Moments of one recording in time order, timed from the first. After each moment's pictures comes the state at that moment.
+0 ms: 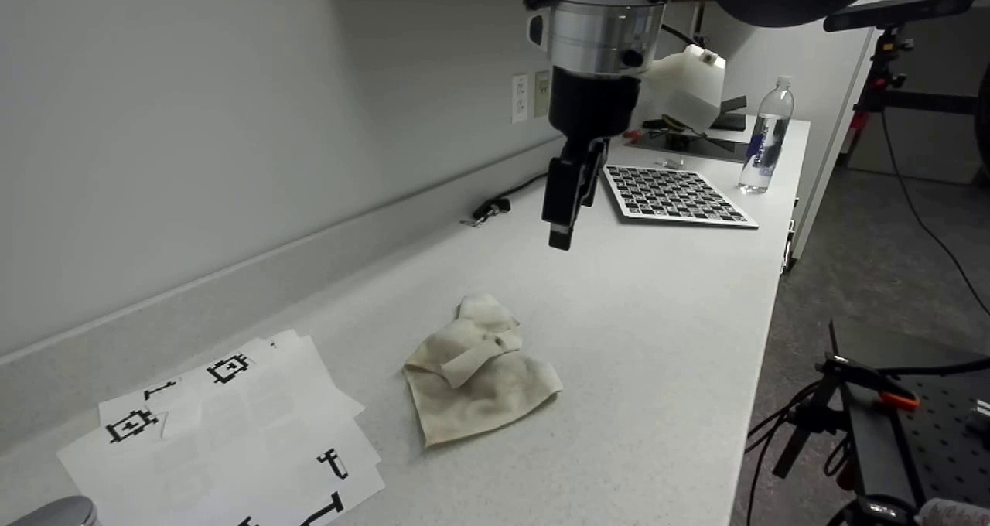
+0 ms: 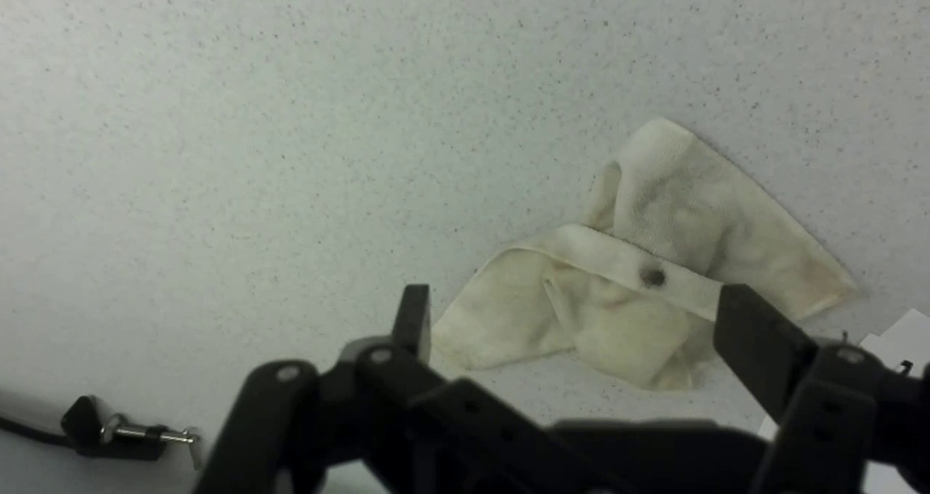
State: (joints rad) arm 0.08 0.02 0.13 -2.22 -0.25 2.32 0.27
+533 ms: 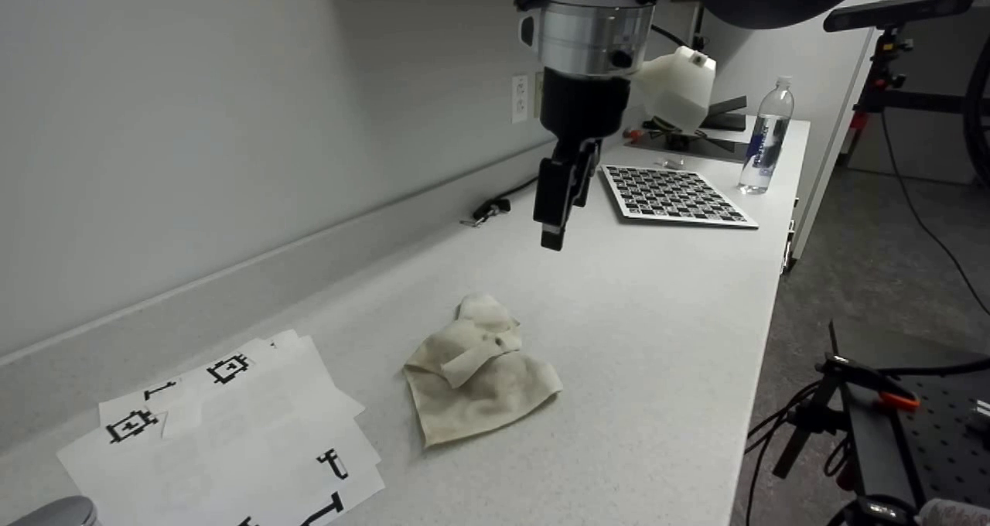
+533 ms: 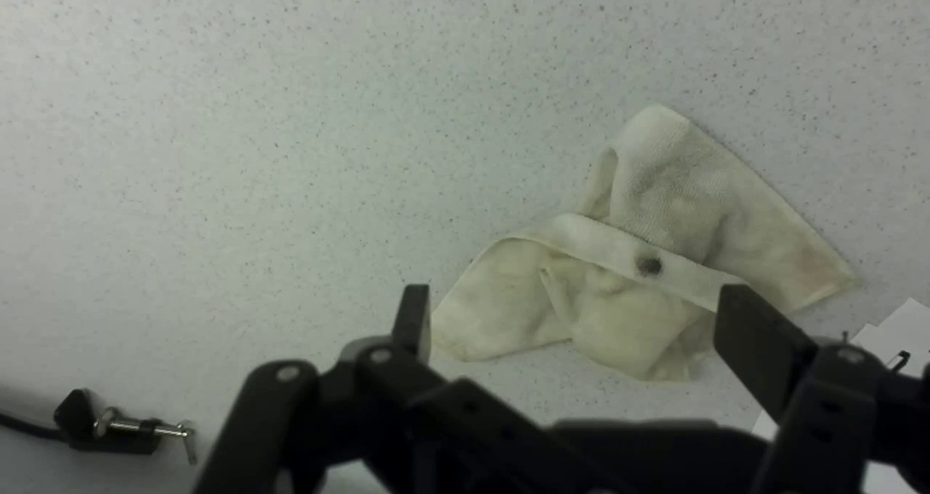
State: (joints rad) arm 0.09 0.04 0.13 -2.20 -0.25 2.32 0.27
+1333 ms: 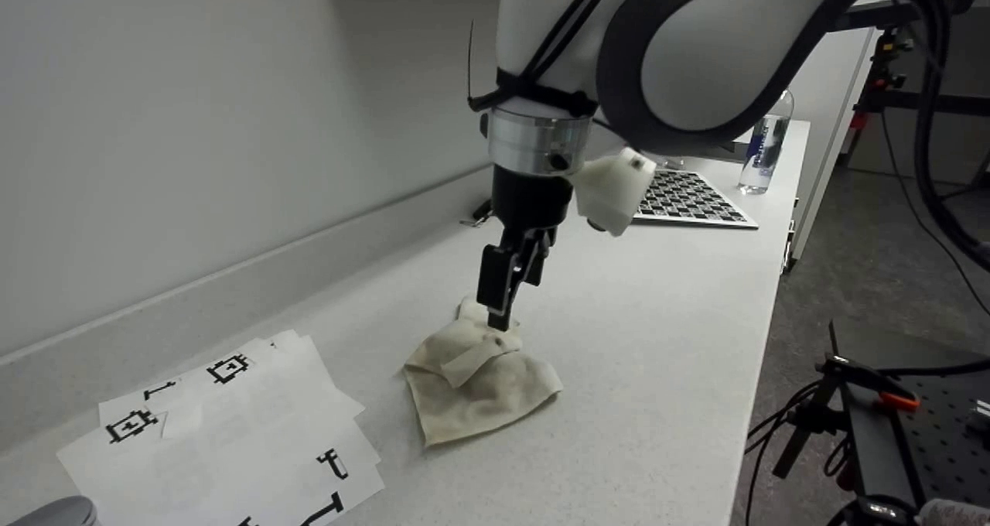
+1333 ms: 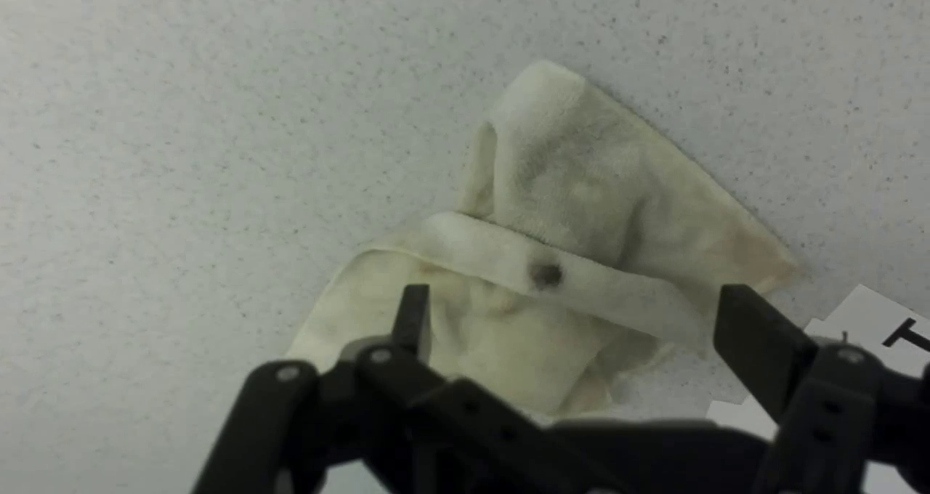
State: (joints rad) arm 0.12 0.27 0.13 -2.13 -0.13 2.51 0.26
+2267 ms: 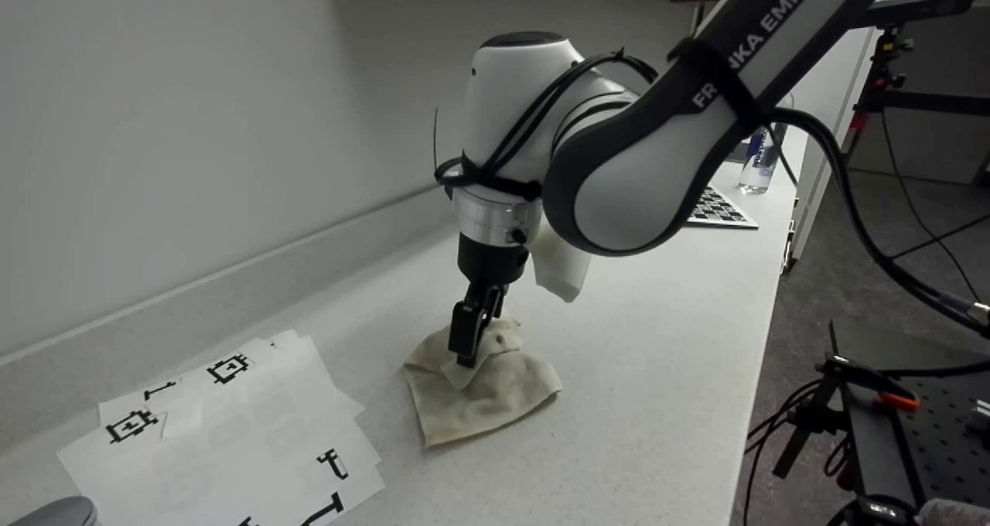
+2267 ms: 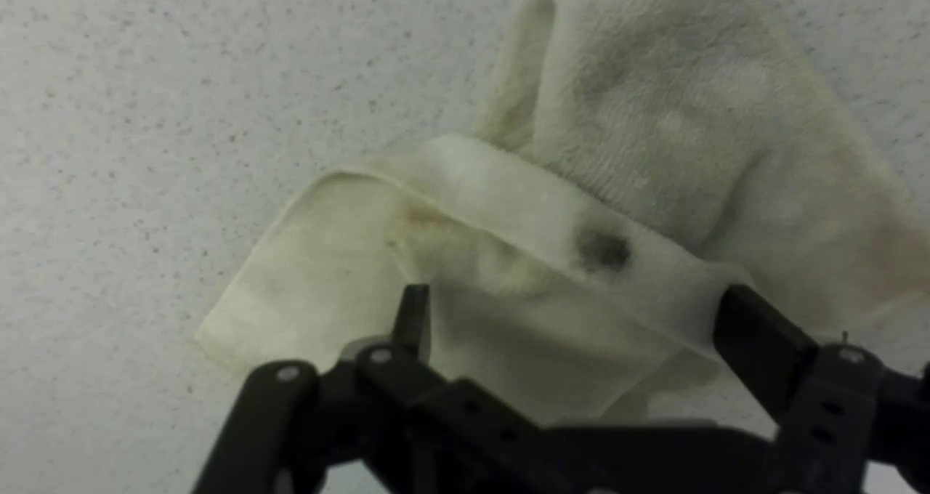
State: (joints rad) arm 0.20 0.50 0.03 -2.01 -0.21 2.67 0.19
